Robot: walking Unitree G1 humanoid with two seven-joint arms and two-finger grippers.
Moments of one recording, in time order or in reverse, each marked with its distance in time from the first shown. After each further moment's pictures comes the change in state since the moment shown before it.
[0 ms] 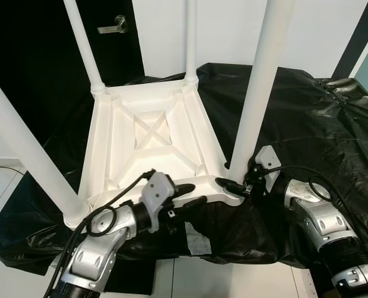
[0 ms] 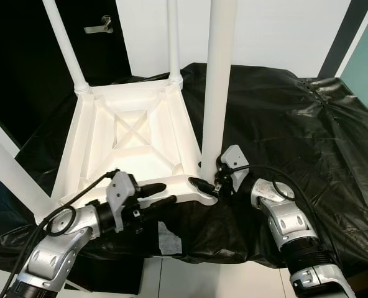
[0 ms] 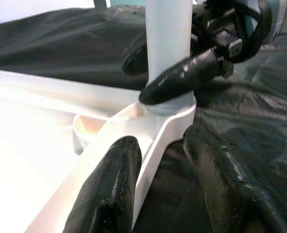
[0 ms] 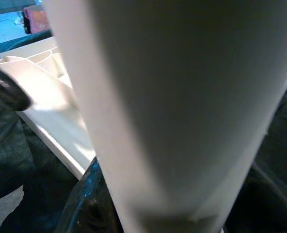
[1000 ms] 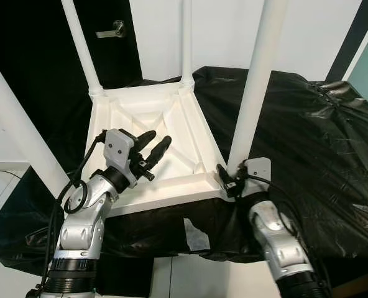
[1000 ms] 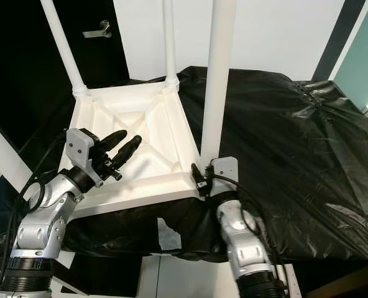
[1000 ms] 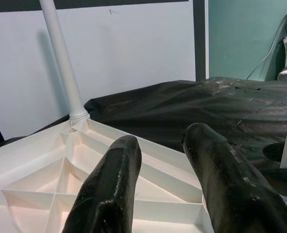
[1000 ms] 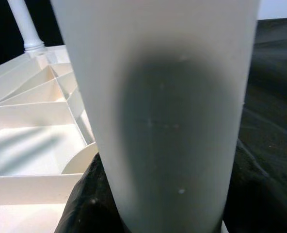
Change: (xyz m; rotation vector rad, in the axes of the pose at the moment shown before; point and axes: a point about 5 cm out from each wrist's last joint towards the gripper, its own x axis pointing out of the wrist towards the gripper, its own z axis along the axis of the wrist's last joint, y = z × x) left arm -0.017 0.064 0.041 0.046 -0.241 0.443; right arm 0.027 0.044 -0.006 0.237 -0.056 -0.722
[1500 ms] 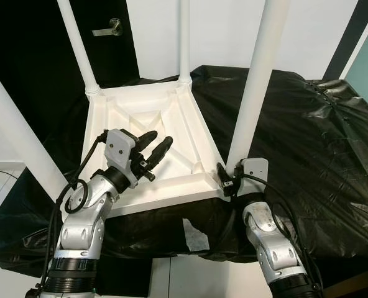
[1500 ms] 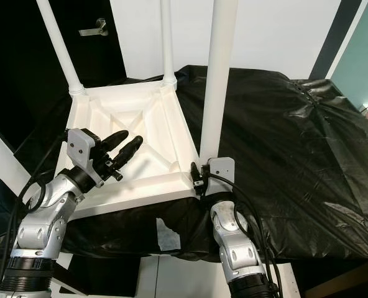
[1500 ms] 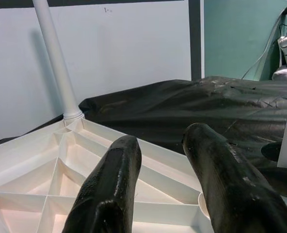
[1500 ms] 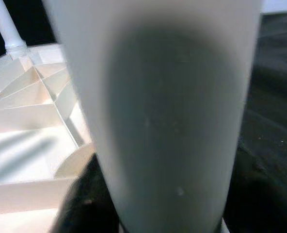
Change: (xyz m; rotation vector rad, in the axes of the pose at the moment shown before) left arm 0.002 -0.003 0.000 -0.007 -0.003 -0.010; right arm -0.003 0.002 0.001 -0.003 -0.005 -0.023
